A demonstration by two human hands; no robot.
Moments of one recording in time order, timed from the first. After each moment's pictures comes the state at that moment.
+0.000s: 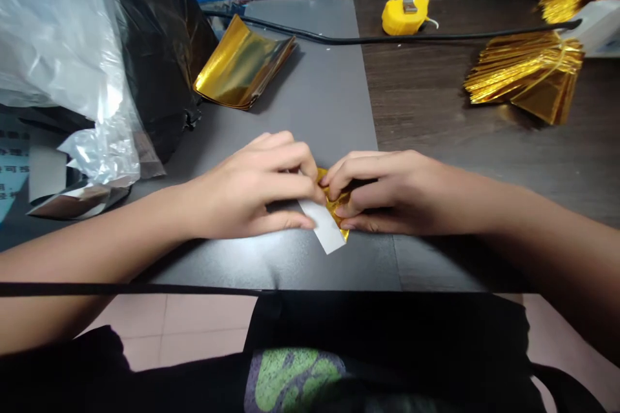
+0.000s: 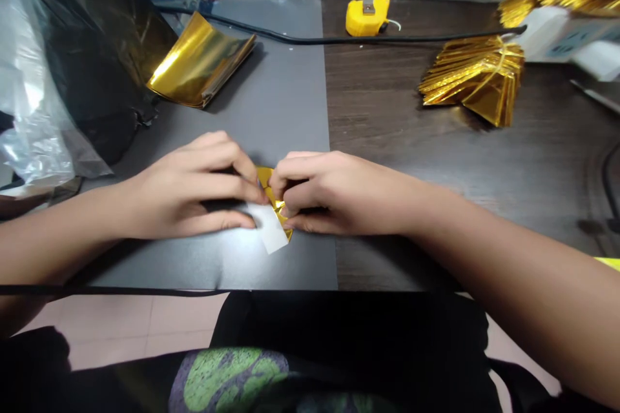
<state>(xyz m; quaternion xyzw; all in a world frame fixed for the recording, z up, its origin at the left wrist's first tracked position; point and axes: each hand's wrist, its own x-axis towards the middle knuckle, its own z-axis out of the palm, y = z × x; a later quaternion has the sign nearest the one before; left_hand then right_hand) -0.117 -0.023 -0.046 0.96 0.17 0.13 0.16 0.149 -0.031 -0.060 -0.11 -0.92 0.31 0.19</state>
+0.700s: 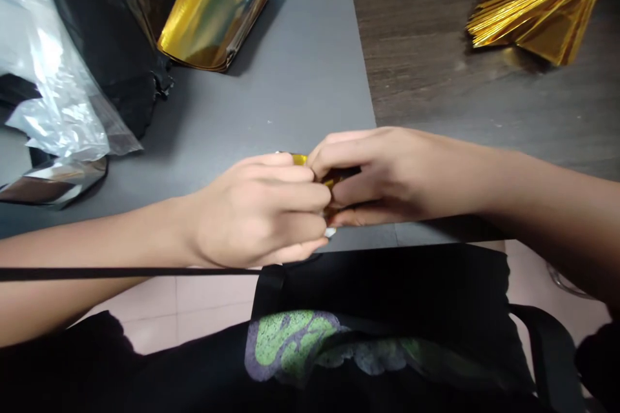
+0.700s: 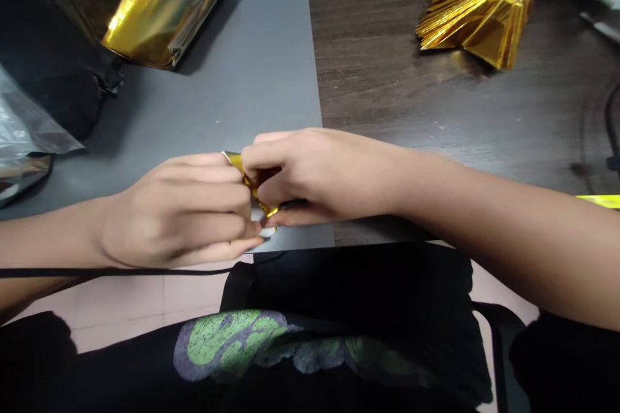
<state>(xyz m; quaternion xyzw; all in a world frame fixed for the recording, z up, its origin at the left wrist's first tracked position) -0.100 -0.068 -0.046 0.98 0.09 0.11 0.13 0.139 -0.053 -0.052 -0.09 -0.94 0.30 0.14</state>
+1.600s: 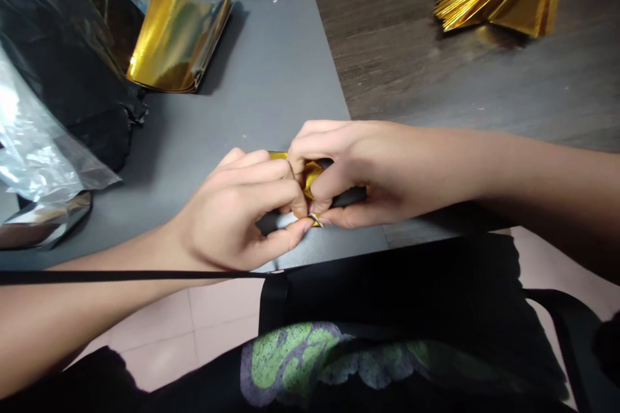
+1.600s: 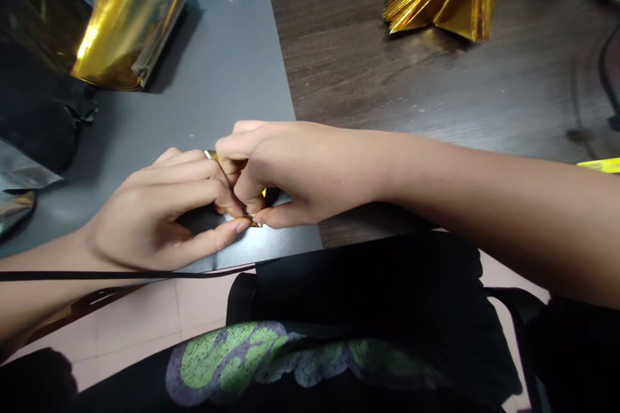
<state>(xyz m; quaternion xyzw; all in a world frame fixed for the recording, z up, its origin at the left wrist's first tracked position) -0.095 -0.063 -0.045 0.94 0.23 0.11 0.20 0.143 -0.048 -0.053 -0.14 -0.92 0.32 0.16</state>
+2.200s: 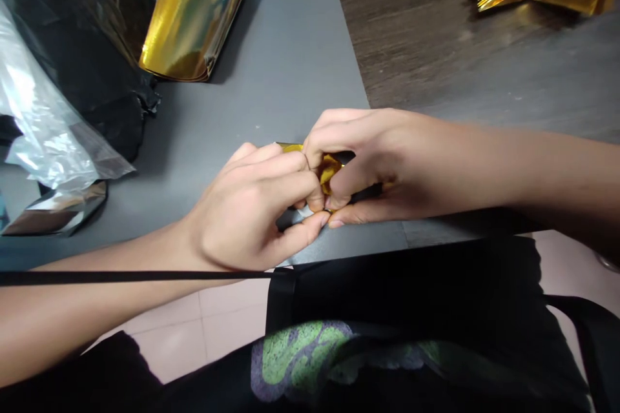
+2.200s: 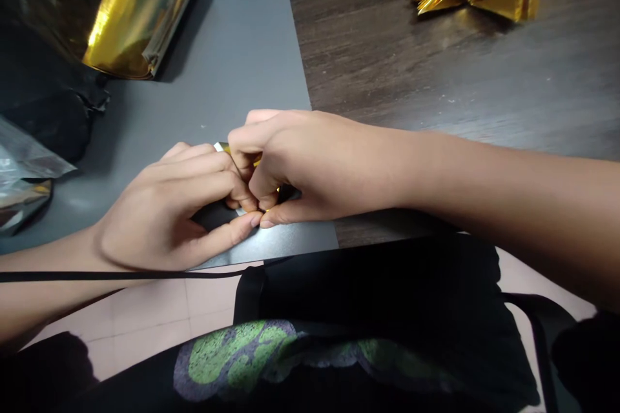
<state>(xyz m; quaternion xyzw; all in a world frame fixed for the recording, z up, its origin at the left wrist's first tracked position) -0.093 -0.069 -0.044 0.94 0.26 0.10 0.19 0.141 -0.052 -0.058 -0.16 -0.92 0.31 0.17</state>
